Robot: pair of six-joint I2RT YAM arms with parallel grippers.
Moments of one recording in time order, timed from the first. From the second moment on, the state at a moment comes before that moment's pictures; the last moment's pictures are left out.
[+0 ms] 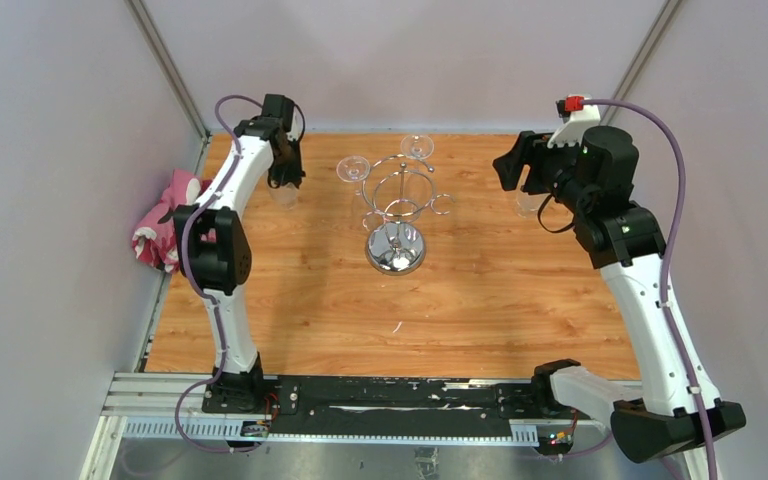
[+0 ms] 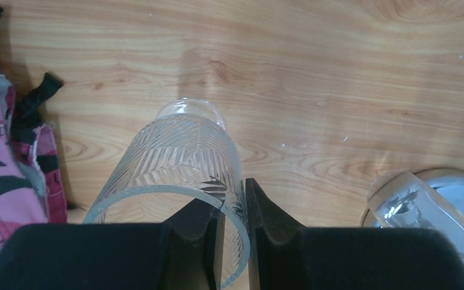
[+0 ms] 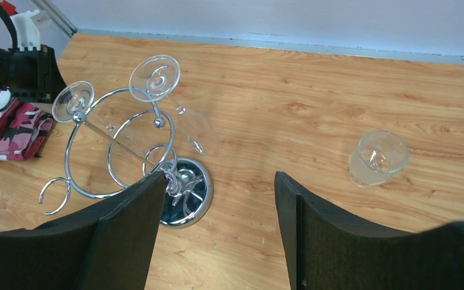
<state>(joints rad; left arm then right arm) -0.13 2.01 1.90 -0.95 -0.09 -0.23 0.24 1.07 1.40 -0.56 -0.12 0.17</state>
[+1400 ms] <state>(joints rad) -0.13 2.01 1.91 -0.83 -0.11 -0.23 0.21 1.13 1.35 -0.47 -0.28 0.24</state>
